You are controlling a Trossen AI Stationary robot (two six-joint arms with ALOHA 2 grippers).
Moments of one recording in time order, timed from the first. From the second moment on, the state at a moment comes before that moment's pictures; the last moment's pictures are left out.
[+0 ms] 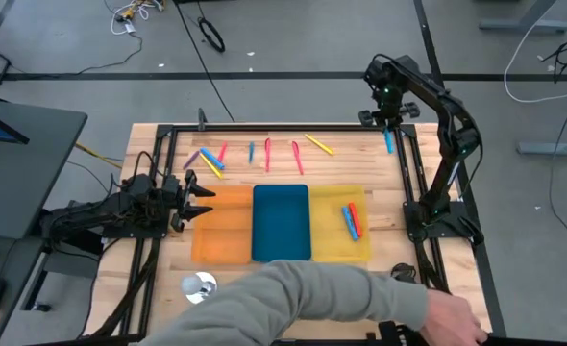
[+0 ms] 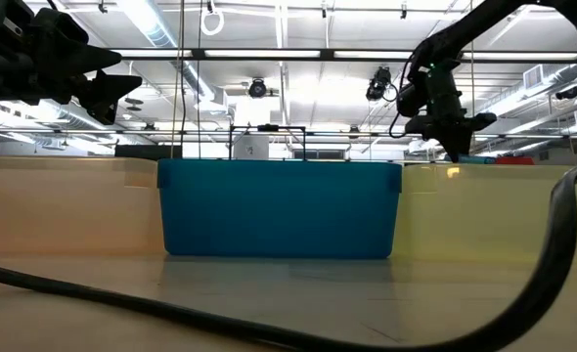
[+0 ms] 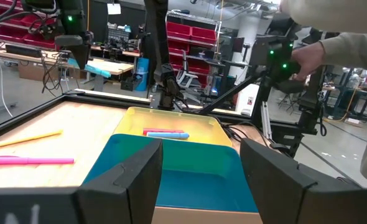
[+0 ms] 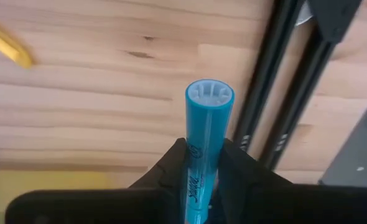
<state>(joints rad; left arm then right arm) 0.24 0.02 0.01 0.10 0.29 -0.20 -1.08 1.84 1.65 -1.57 0.01 0.36</state>
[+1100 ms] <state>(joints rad) 0.24 0.02 0.01 0.10 0.29 -0.20 -0.65 1.53 1.39 -1.56 -0.11 0.82</state>
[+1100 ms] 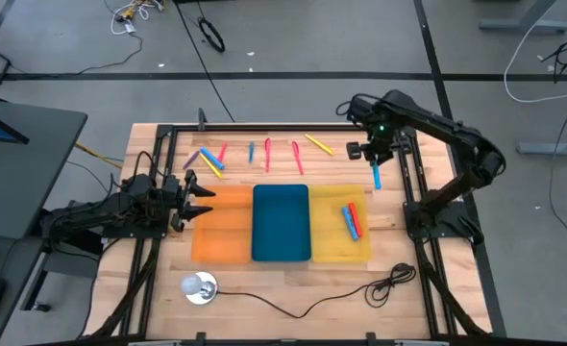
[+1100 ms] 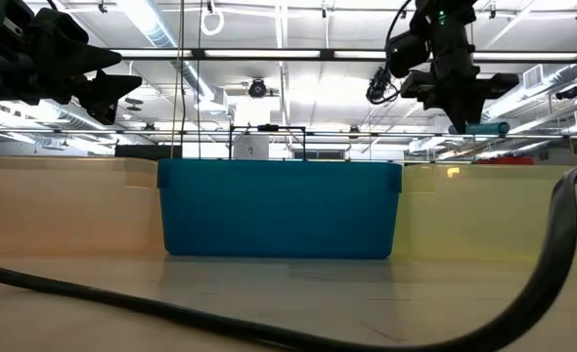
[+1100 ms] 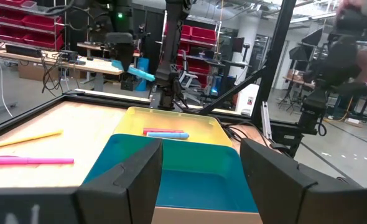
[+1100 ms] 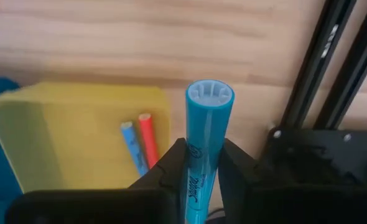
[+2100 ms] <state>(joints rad) 0.24 0.02 0.01 0.10 0.29 -0.20 -0.23 1.51 1.37 -1.43 -0.20 1.24</state>
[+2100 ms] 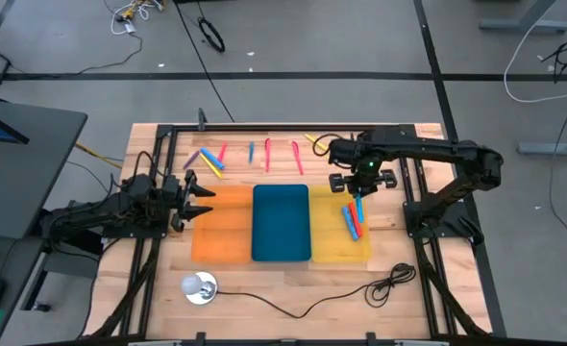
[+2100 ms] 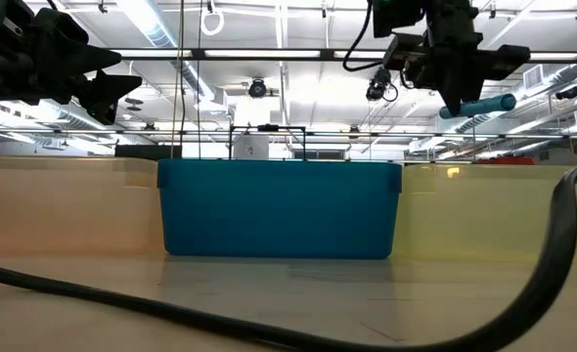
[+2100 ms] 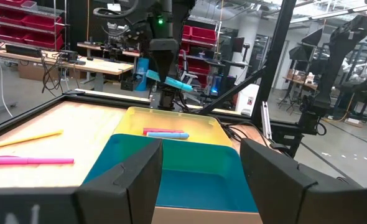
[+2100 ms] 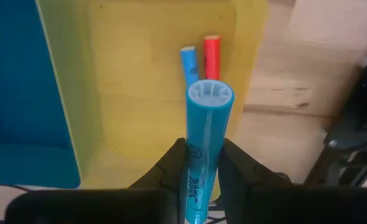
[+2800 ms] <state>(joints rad) 0.24 0.02 0.01 0.10 0.29 -0.20 -0.18 1.58 1.37 -1.34 -0.21 1.28</state>
